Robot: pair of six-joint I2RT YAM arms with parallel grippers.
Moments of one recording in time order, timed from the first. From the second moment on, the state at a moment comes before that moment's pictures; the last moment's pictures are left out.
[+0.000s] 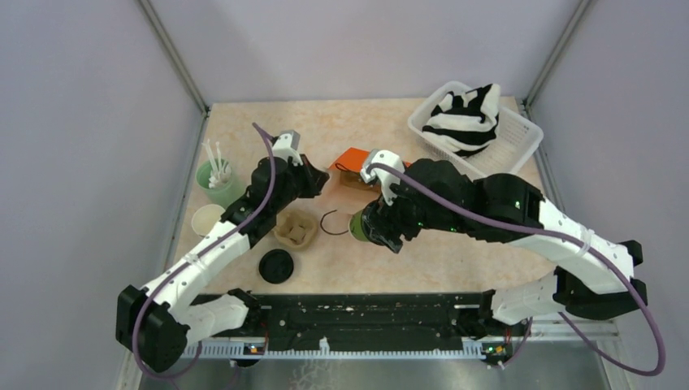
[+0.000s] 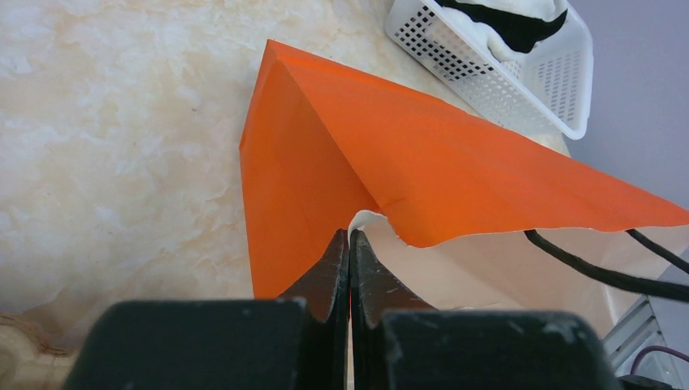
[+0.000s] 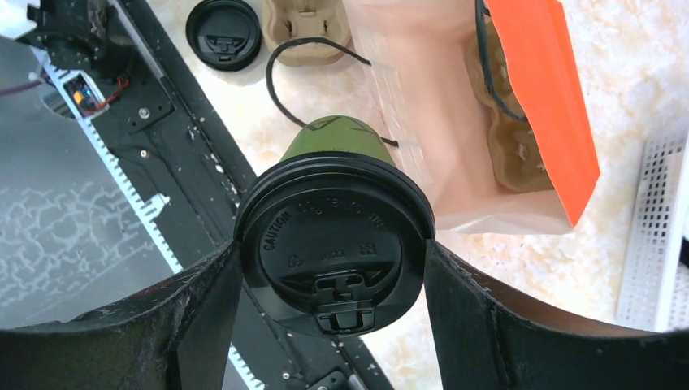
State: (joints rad) left arm -0.54 1.08 0.85 -0.08 0.01 -0.54; right arm 1.25 1.29 1.78 -1.19 0.24 0.12
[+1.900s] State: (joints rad) left arm -0.54 1.07 0.88 -0.14 0.02 -0.46; right arm 1.30 1.47 1.51 -0.97 0.60 -0.42
